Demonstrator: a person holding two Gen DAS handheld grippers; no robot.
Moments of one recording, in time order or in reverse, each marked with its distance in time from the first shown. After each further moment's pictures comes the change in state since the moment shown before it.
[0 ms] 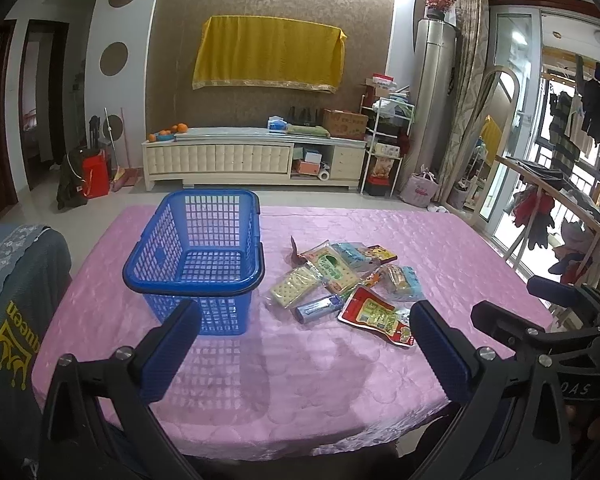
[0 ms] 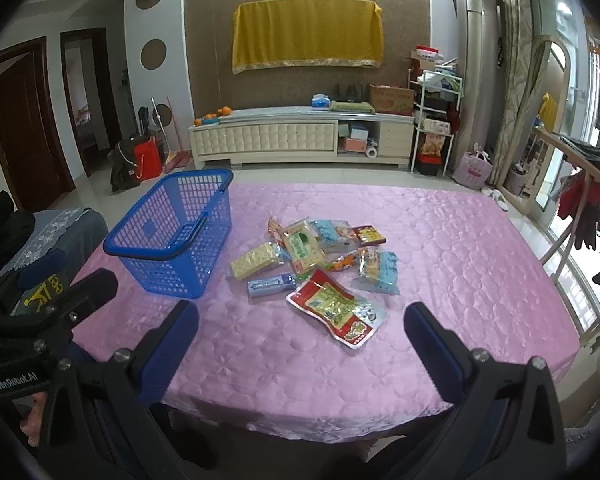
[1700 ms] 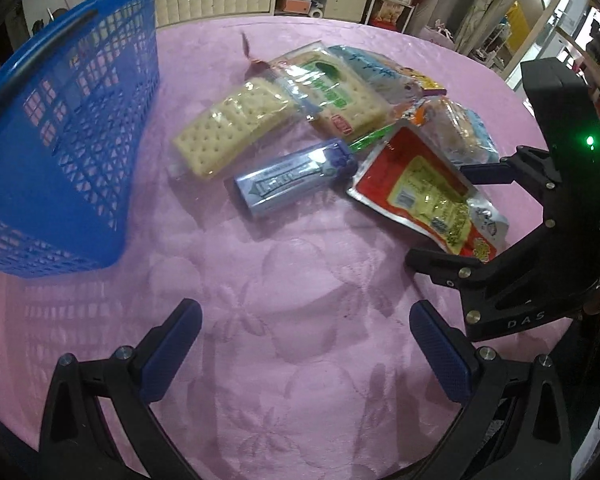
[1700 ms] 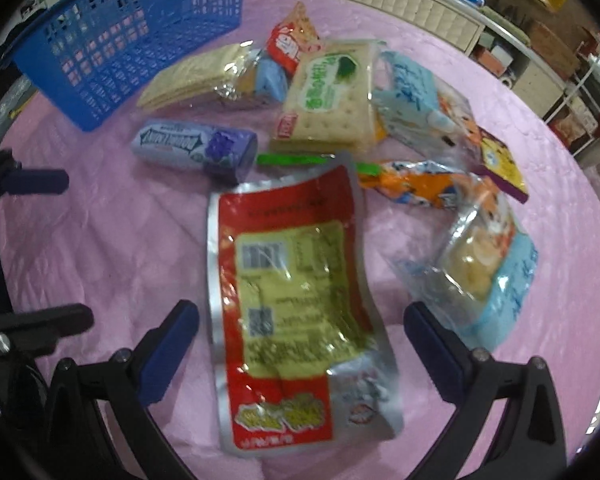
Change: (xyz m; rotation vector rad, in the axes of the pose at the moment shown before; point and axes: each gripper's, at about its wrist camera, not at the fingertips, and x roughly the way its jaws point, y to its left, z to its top) left arm 0.245 -0.023 -0.075 0.005 0.593 -0.026; right arm 0.271 -0.050 -0.031 -0.475 0.545 0.267
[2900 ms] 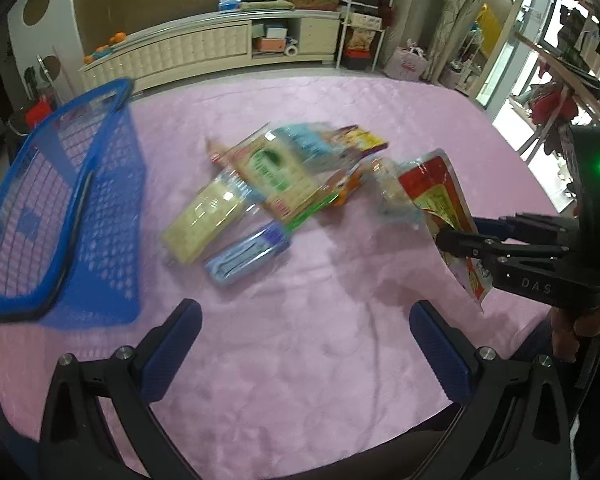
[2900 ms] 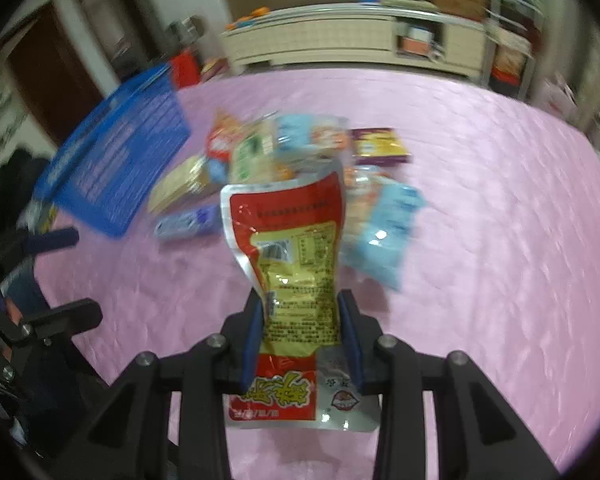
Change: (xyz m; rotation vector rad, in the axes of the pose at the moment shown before) left arm -0.076 -0.056 0.042 0.096 -0.116 -0.022; right arm -0.086 -0.075 -0.053 0.423 -0.232 0.063
